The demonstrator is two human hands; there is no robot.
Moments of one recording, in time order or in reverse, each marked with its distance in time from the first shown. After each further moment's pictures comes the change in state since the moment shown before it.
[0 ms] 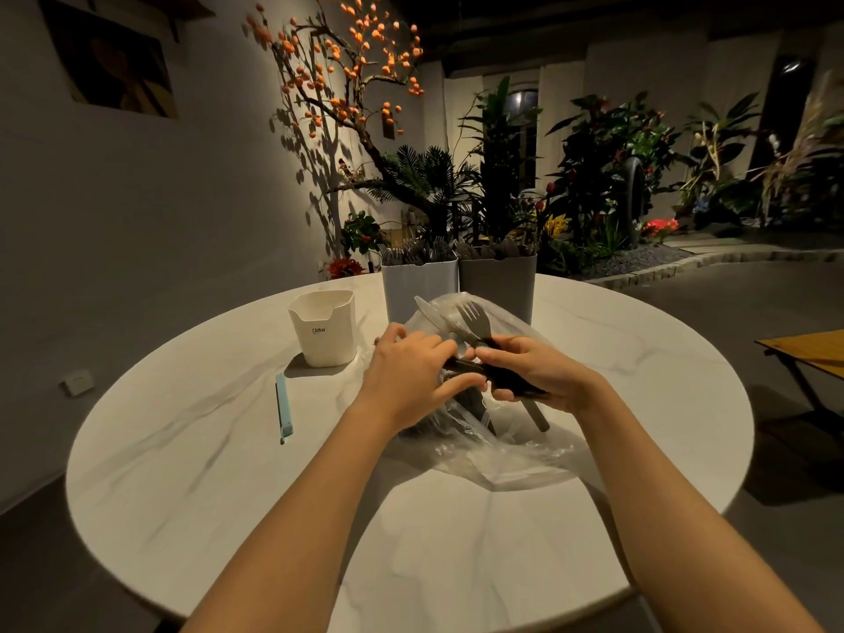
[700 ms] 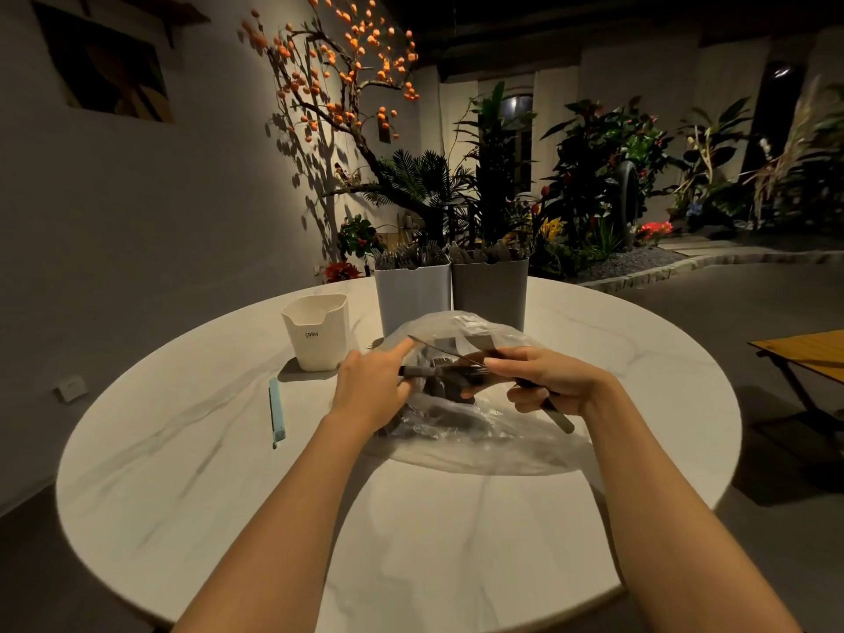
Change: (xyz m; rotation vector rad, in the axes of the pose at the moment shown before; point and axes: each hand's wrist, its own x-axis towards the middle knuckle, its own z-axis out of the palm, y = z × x) left_hand -0.011 -0.019 0.011 -0.151 -0.114 -0.303; right_hand -0.014 -0.001 -0.020 0.091 -0.175 0.087
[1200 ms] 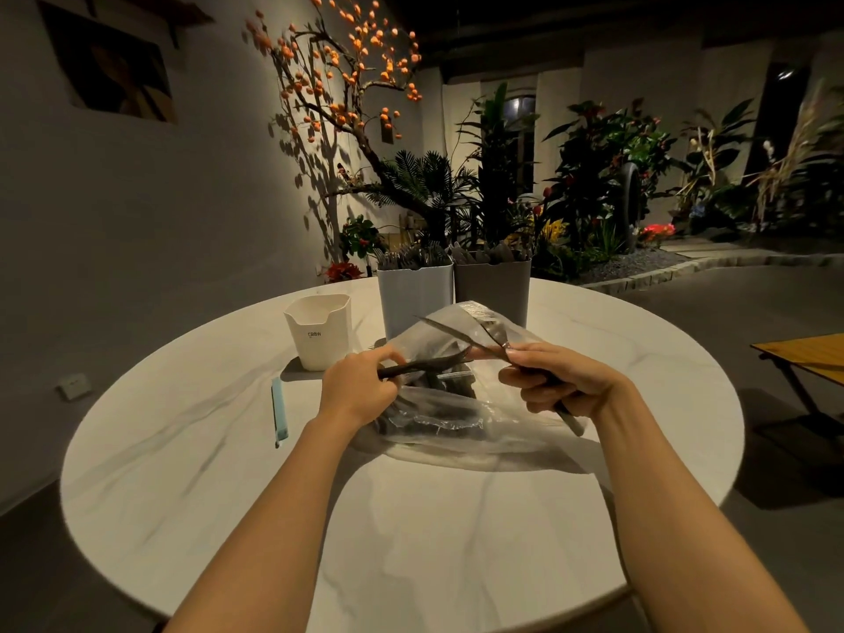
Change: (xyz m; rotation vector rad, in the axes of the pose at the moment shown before) left_hand -0.006 -0.015 -0.001 -0.325 0.004 -0.191; right_hand -0.010 0.001 -0.009 0.147 -0.138 -0.049
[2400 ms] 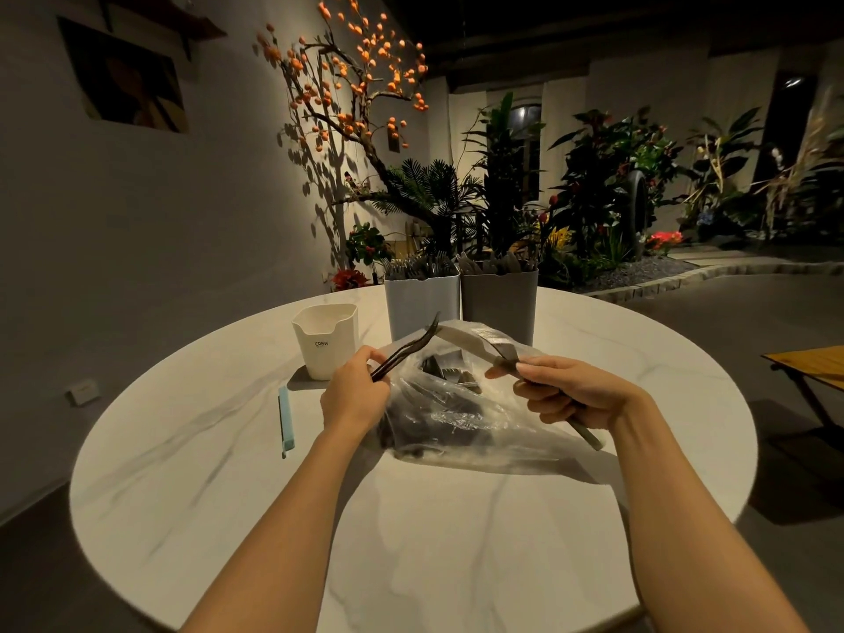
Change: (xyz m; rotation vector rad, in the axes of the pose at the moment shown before) left_hand 0.002 0.006 -0.003 -0.135 0.116 -0.294; right_hand -0.001 0.002 -0.010 -0.085 0.080 0.005
